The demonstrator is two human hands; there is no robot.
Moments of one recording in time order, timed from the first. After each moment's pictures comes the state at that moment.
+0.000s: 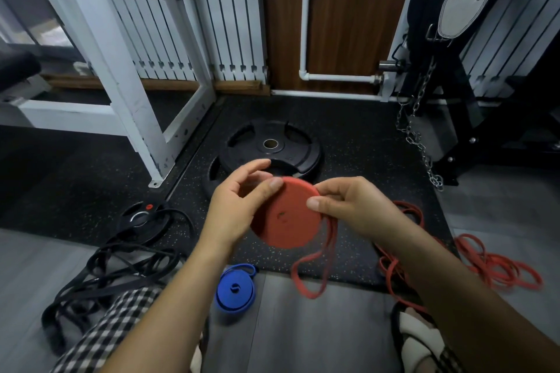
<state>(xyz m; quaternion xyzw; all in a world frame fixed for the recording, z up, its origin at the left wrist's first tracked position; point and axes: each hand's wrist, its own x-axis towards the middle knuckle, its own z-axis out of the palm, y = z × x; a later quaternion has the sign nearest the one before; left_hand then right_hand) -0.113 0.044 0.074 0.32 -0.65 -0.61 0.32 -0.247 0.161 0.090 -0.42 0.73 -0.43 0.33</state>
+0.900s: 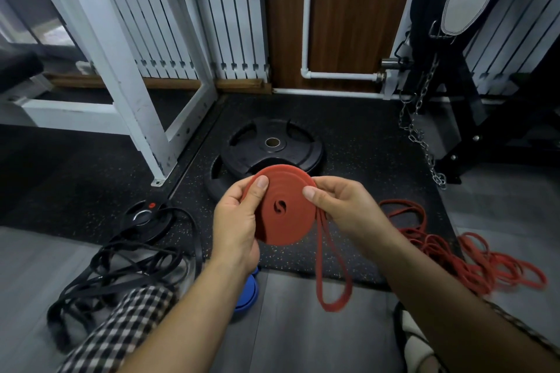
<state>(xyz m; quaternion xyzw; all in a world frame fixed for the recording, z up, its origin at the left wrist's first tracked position) -0.120 0.060 0.064 0.39 -0.43 -0.72 0.38 -0.230 0.152 0.080 -0.33 0.64 -0.58 0.38</state>
